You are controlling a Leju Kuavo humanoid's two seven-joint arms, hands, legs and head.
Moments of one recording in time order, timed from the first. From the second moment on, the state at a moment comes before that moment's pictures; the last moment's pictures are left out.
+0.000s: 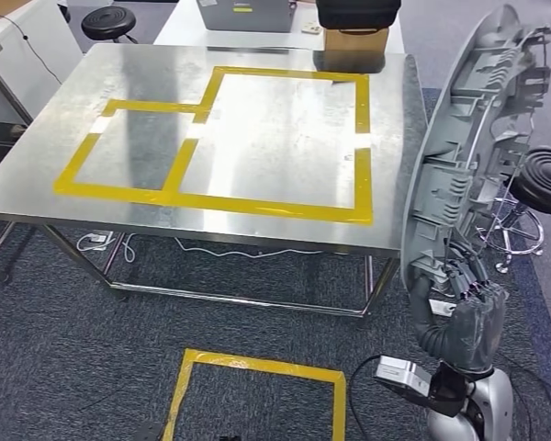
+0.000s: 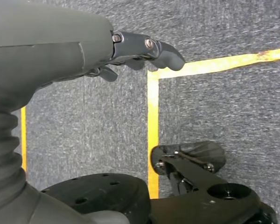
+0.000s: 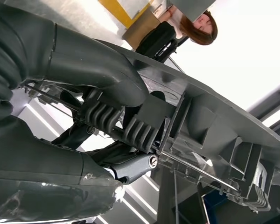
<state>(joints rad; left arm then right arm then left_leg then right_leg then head) -0.07 -0.14 0.69 -0.20 -0.95 0.20 -0.20 0.12 -0.20 0.23 -1.85 0.83 -0.67 -0.36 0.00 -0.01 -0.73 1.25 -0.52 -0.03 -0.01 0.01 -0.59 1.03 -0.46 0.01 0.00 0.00</state>
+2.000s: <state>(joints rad) -0.07 -0.15 0.71 -0.20 -0.96 0.19 -0.21 0.09 -0.20 0.23 -1.85 0.83 -0.64 -0.34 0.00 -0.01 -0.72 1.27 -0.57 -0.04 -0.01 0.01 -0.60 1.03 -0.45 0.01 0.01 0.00</state>
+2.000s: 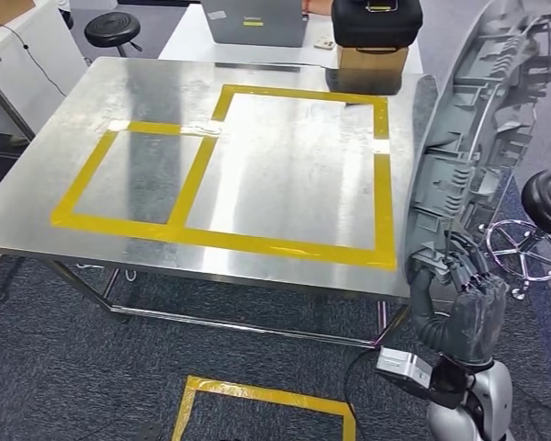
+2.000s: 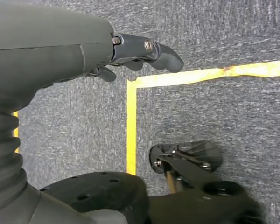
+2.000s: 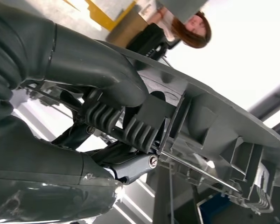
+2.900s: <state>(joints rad) -0.12 -0.16 0.66 -0.20 -1.11 0.12 -0.18 -0.78 -0.31 0.10 -0.74 1.04 -0.53 -0.25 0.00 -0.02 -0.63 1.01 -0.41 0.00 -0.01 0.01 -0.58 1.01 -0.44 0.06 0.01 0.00</state>
